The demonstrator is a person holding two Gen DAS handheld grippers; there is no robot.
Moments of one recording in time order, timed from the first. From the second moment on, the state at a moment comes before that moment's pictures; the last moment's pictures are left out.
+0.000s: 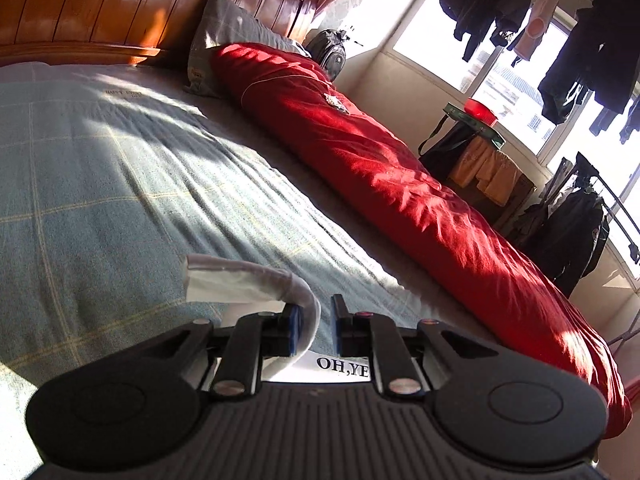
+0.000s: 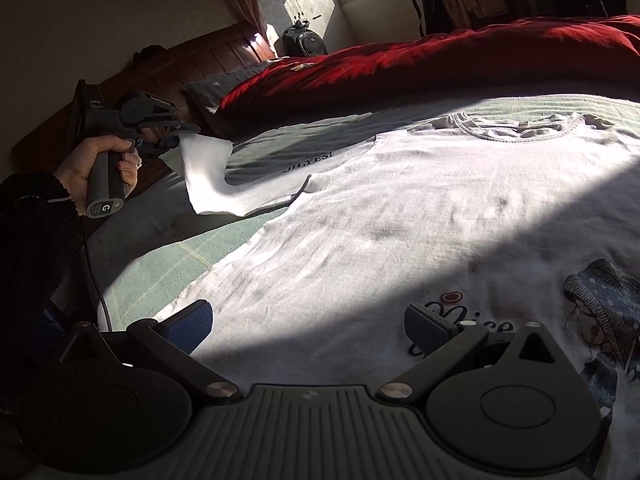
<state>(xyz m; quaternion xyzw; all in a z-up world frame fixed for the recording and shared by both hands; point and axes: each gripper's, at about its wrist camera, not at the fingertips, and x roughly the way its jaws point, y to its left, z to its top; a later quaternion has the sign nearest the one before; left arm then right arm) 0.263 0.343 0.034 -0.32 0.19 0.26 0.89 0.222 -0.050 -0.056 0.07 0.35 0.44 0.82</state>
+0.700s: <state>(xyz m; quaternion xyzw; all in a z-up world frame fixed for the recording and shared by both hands) 0.315 0.233 0.063 -0.28 0.20 0.18 0.92 0.220 -0.119 -0.039 0.12 0.32 0.42 0.84</state>
